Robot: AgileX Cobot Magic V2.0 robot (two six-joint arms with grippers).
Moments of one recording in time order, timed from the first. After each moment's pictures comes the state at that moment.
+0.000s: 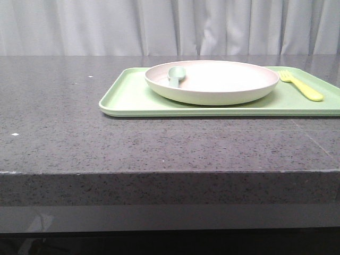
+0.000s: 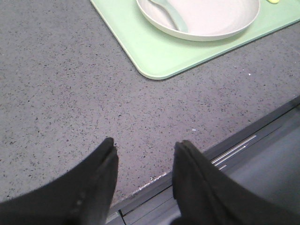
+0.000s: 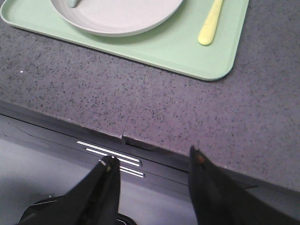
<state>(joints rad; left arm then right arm) -0.50 0.68 -0.80 -0.07 0.82 0.07 0.27 0.56 -0.88 0.05 1.11 0.03</state>
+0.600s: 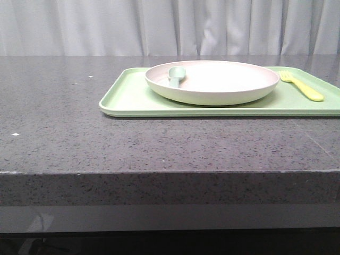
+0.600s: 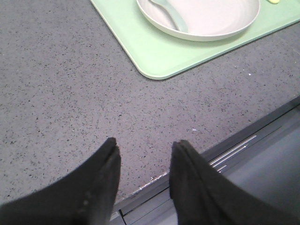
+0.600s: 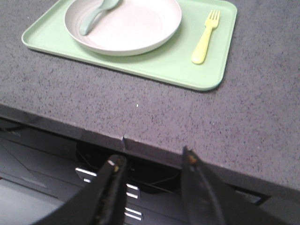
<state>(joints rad) -0.50 0.68 -0.80 -0.07 0.82 0.07 0.27 0.24 -0.73 0.05 1.04 0.03</state>
